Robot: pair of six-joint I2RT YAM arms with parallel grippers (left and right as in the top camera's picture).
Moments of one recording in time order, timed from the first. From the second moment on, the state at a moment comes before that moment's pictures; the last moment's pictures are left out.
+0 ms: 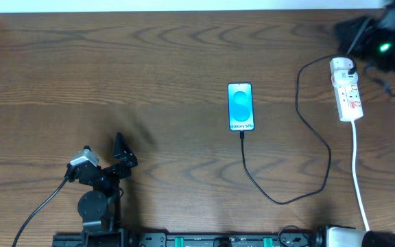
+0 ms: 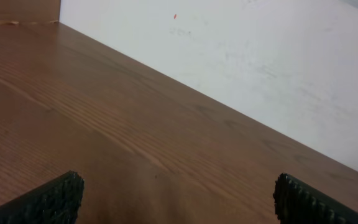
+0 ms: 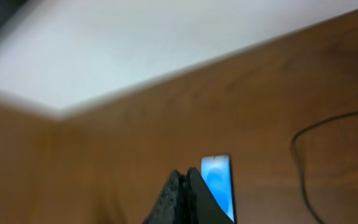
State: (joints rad) left arm 0.08 0.01 0.02 -0.11 -0.09 -0.41; right arm -0.08 1.48 1.79 -1.00 -0.50 0.29
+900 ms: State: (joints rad) left arm 0.08 0.01 0.02 -0.11 -0.09 -0.41; right arm -0.02 1.48 1.79 -1.50 0.14 0.10
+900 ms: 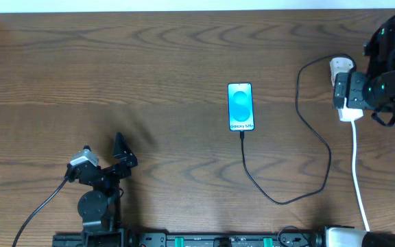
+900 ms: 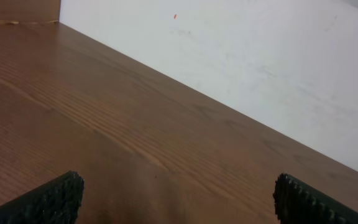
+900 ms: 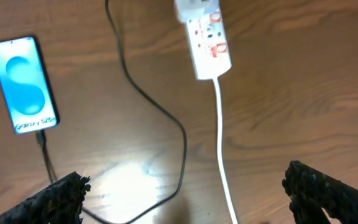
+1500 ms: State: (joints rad) left arm 0.08 0.01 0.02 -0.11 -0.09 -0.41; right arm -0.02 1.48 1.79 -1.49 0.12 0.10
